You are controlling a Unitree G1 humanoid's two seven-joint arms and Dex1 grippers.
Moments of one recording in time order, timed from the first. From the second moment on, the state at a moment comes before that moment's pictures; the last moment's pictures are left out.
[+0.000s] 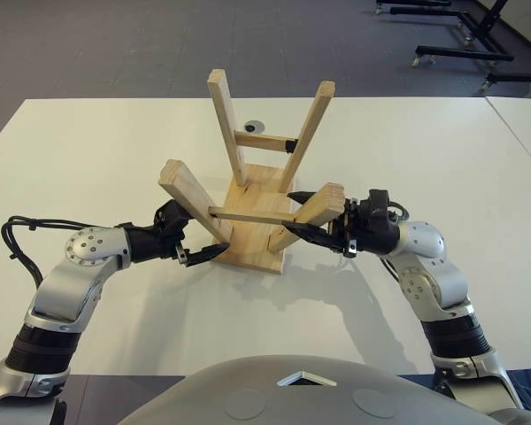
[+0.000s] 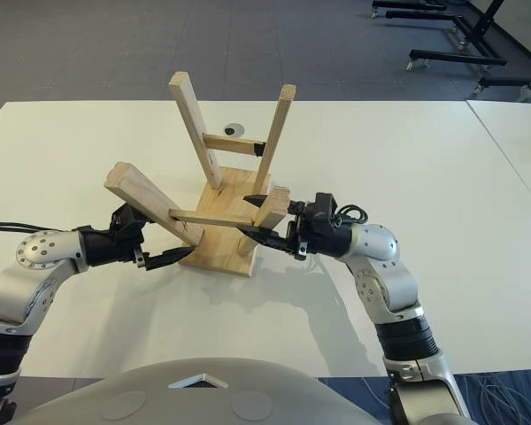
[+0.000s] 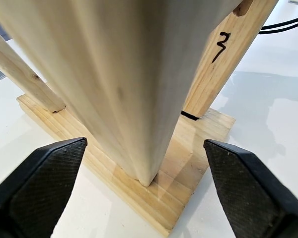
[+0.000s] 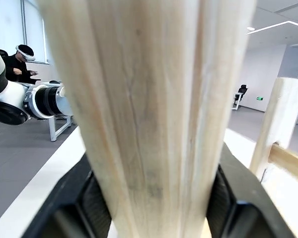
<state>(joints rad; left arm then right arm) 0.05 0.69 -0.08 -0.32 -0.36 0.38 -0.93 -0.04 -0.44 0.16 -0.22 0.60 0.05 1.12</state>
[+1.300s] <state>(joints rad) 0.07 0.65 0.12 -0.55 -0.67 0.46 -0.87 -0.08 -0.42 0.13 -0.15 0.60 0.03 1.21</state>
